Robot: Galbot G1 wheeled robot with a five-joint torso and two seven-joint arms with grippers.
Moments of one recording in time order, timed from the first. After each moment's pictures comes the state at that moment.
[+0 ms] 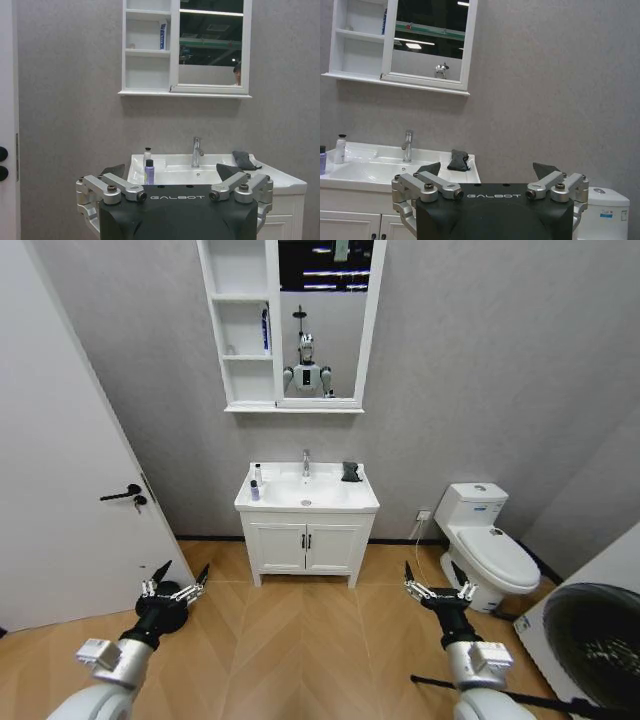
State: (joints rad) left arm 1.57 -1.23 -0.86 -2.20 -0.49 0.08 0.20; right arm -1.63 1.46 0.67 2.38 0.05 -0.16 0.09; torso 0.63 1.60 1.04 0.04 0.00
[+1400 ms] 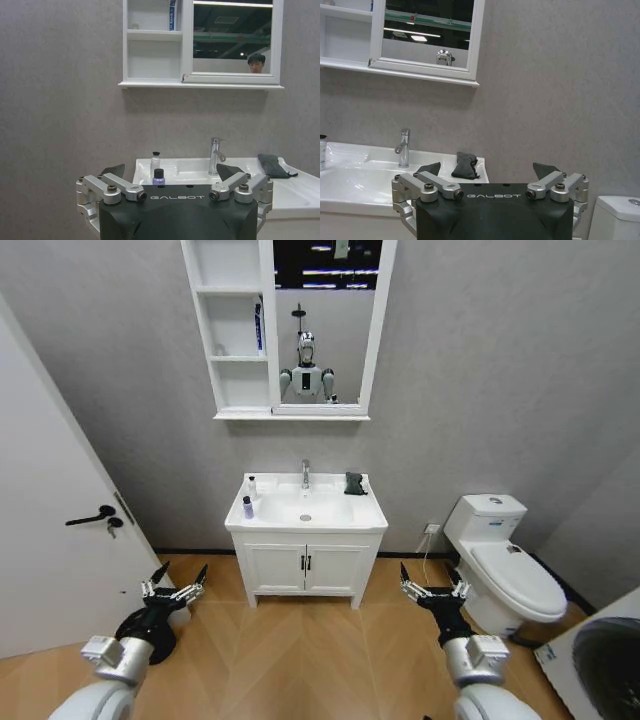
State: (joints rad) left arm 1.55 -1.25 -0.86 -2.17 -0.46 0.08 0.20; right arm -1.62 1.45 0.68 2.37 0.06 -0.19 0.05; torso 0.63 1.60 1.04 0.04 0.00
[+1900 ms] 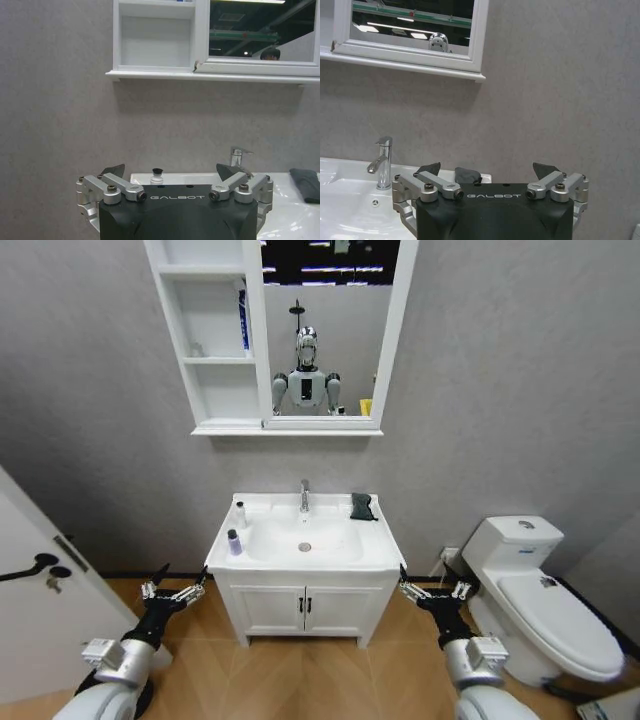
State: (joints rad) left arm 1.56 -1.28 -0.85 -2.18 -0.44 0.08 0.20; right arm -1.62 1.45 0.68 2.36 0.06 -0.17 0.04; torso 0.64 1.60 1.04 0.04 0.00
